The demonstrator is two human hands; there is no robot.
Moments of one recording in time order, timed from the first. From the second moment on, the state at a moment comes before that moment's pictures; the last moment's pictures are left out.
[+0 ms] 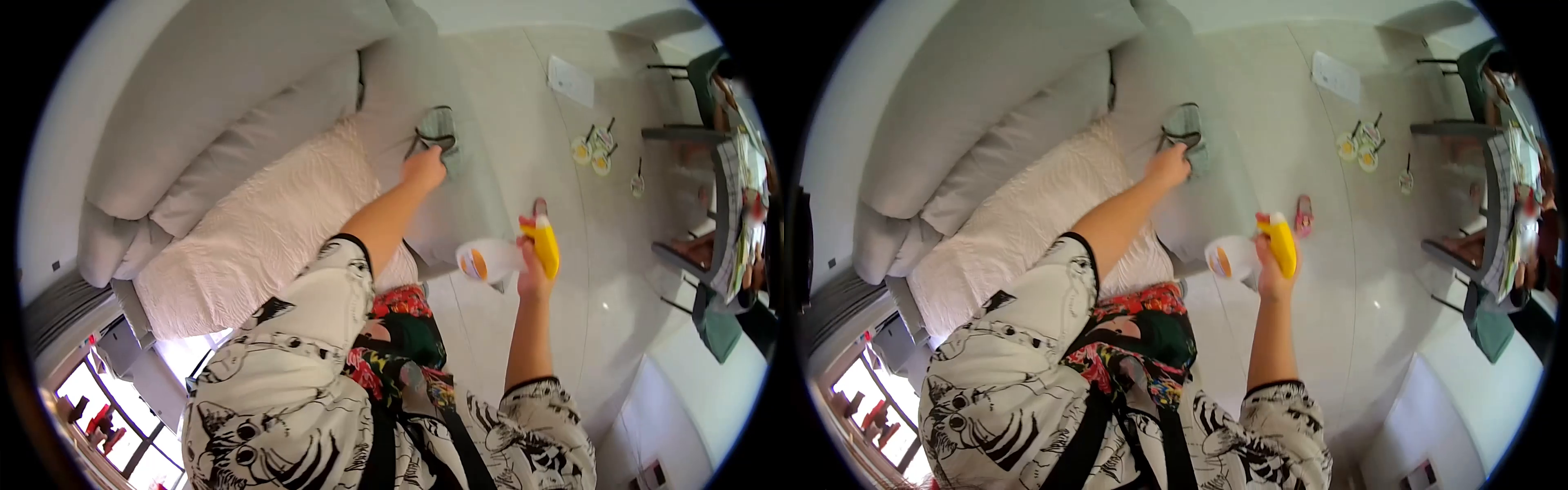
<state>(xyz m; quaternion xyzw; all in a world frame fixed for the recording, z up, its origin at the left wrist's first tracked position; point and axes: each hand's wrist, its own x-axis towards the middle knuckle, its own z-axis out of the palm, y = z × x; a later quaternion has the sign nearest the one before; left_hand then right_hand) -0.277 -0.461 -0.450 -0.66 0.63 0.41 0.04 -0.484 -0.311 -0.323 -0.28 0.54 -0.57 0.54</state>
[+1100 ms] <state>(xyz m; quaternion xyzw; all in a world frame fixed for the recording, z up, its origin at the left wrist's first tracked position) -0.190 -0.319 -0.141 -0.15 0.22 0.78 -0.56 -0.398 -0.332 -0.185 -0.32 0.11 -0.45 0.83</state>
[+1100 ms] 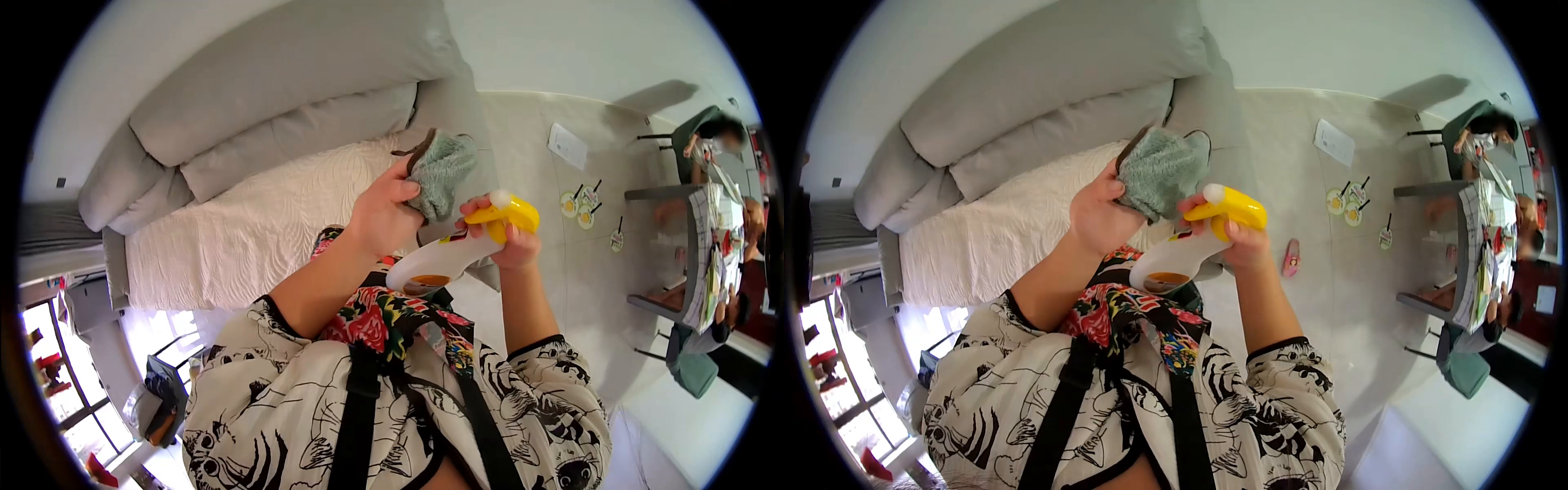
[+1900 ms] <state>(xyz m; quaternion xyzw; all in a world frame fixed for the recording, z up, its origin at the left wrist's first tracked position) -0.134 -0.351 -0.166 -0.06 -0.01 0.83 -0.55 -0.347 -0.354 -0.153 -0.61 0.39 -0.42 0.55</state>
